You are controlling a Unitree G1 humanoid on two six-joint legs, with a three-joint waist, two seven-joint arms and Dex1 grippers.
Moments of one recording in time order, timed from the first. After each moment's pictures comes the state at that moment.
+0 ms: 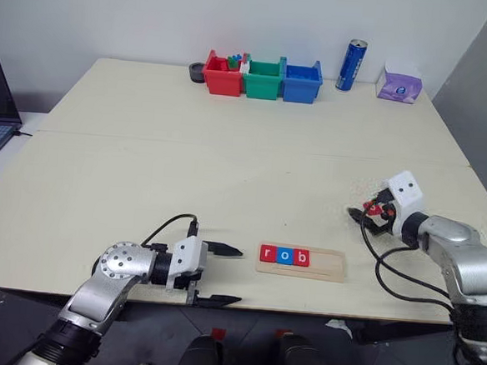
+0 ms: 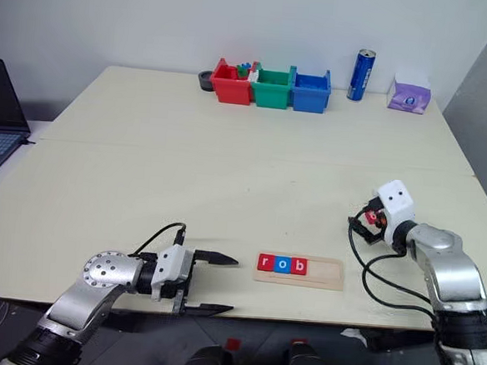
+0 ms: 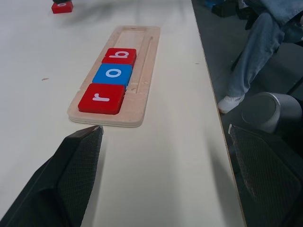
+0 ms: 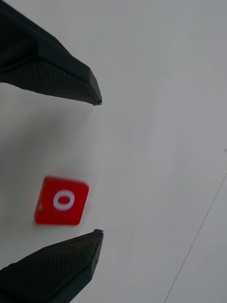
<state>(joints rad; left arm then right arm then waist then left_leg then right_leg) -0.11 0.65 -0.19 -0.07 -0.30 -0.05 -1.24 -0.40 -0.64 -0.04 -0.01 0.18 0.71 0.51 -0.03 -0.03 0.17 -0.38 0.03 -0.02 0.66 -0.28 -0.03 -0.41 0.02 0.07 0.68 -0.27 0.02</state>
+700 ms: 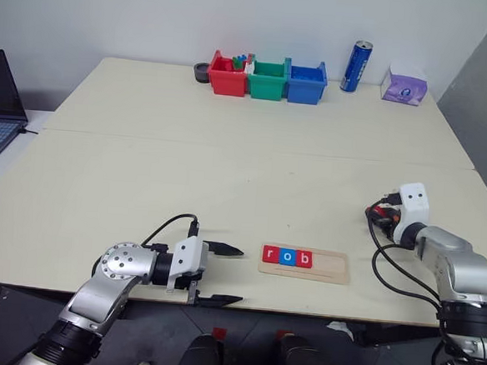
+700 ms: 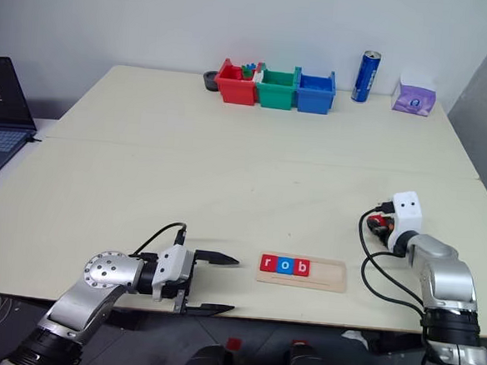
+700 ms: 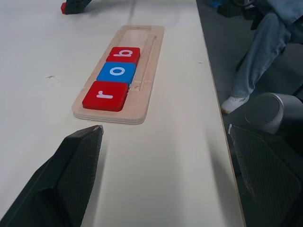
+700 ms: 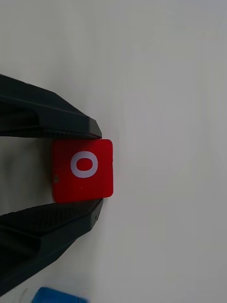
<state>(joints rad) -0.10 0.65 -0.19 -0.08 -0.30 -0.05 -1.24 -0.32 -0.55 -0.17 -0.01 0.22 0.80 0.40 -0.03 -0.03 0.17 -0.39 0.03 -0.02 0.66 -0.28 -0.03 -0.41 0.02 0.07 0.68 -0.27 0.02</state>
